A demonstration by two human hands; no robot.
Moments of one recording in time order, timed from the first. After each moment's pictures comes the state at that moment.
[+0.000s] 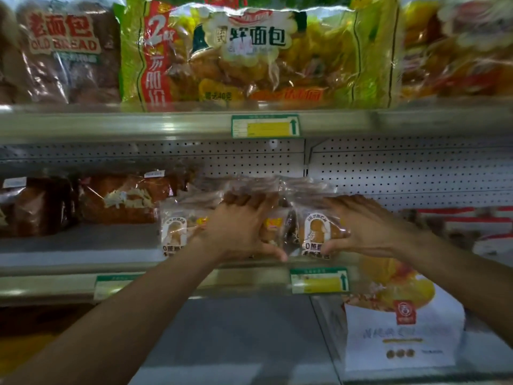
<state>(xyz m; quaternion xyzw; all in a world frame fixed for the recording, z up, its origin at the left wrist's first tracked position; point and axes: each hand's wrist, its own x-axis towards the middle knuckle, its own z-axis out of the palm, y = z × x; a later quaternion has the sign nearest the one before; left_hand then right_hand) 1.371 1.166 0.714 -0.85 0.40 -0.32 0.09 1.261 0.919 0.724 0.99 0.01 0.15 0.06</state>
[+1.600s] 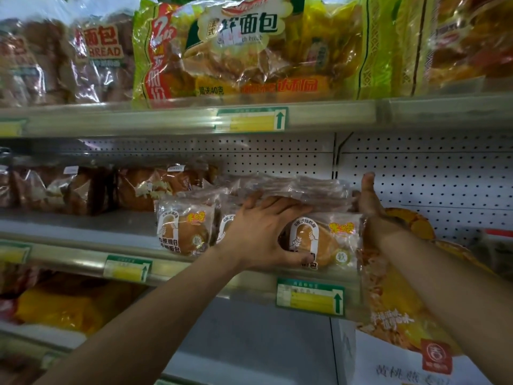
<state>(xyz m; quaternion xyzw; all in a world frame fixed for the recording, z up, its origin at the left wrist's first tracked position) 1.348 1.115 0.699 -0.85 0.38 -0.35 -0.03 1.366 0.879 0.714 0.67 -0.17 0.16 -0.70</state>
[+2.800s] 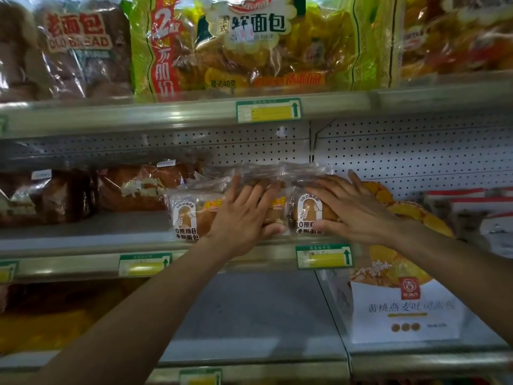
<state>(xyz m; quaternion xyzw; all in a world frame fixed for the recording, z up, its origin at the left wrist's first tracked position) 1.365 1.180 0.683 -0.81 0.41 -0.42 0.07 1.269 0.931 0.699 0.96 0.10 0.24 0.12</state>
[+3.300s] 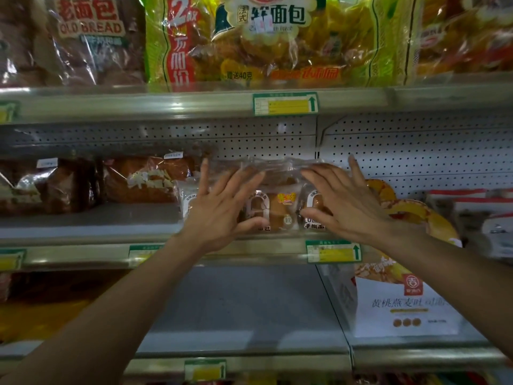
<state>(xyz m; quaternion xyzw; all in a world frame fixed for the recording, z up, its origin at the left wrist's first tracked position) 1.366 1.236 0.690 -0.81 0.39 -0.43 0.04 1.269 0.977 0.705 0.93 0.09 0.33 0.15</state>
